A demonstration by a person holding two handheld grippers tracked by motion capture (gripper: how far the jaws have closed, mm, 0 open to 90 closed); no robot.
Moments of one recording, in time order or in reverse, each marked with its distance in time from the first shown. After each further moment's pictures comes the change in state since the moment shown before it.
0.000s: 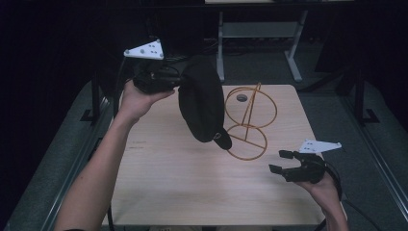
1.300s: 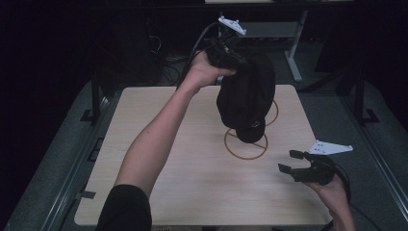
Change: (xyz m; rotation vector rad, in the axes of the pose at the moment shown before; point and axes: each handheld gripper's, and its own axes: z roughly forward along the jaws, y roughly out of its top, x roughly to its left) left arm 0.014 0.080 0.152 0.213 -0.098 -0.023; right arm -0.014 -0.013 -0.016 -0.011 -0.071 0.018
